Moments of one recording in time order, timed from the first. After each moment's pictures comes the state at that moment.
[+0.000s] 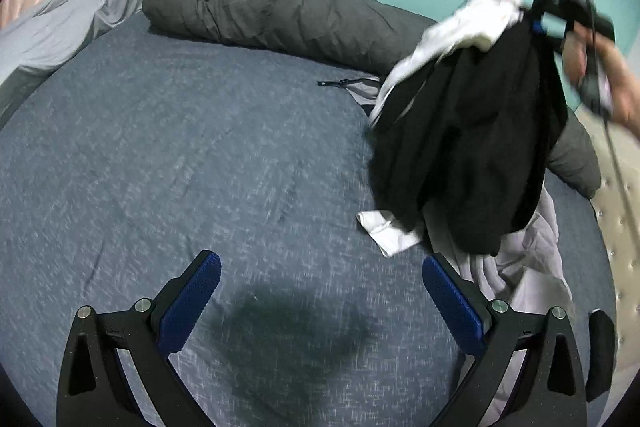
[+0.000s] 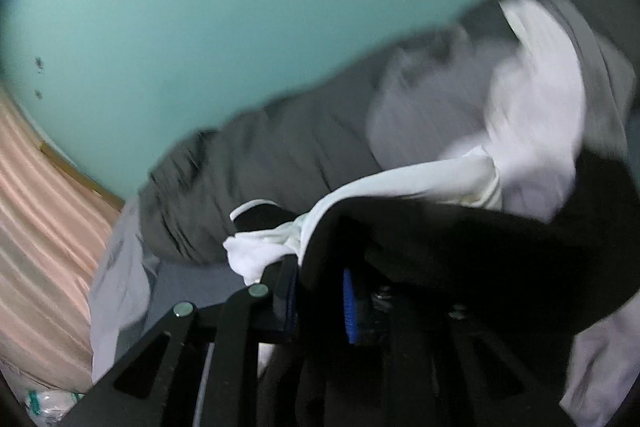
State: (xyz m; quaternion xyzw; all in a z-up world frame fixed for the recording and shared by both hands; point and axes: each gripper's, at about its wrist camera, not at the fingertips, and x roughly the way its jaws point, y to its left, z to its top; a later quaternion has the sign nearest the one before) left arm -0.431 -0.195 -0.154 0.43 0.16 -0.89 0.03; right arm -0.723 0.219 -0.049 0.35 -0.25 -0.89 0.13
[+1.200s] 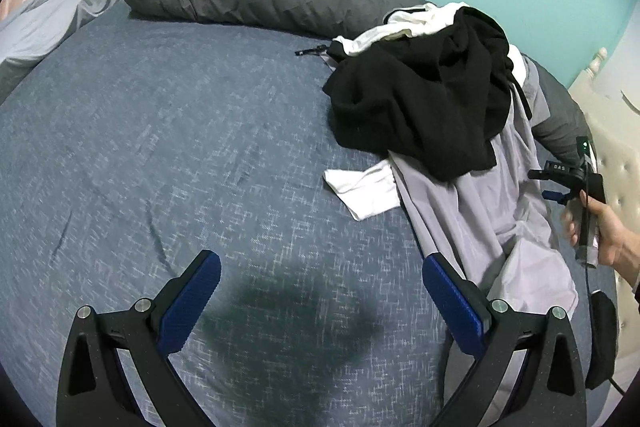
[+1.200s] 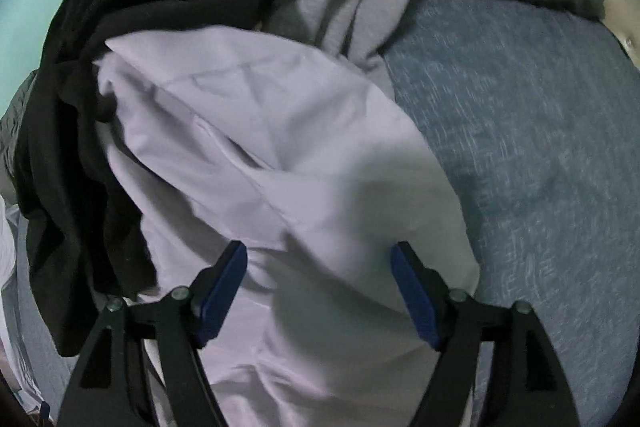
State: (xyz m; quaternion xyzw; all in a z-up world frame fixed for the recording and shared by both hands) left arm -0.419 -0.141 -0.185 0.45 0.15 -0.88 0.01; right arm -0.633 0.413 -0.269 0.55 -0.16 -0.82 -0.06
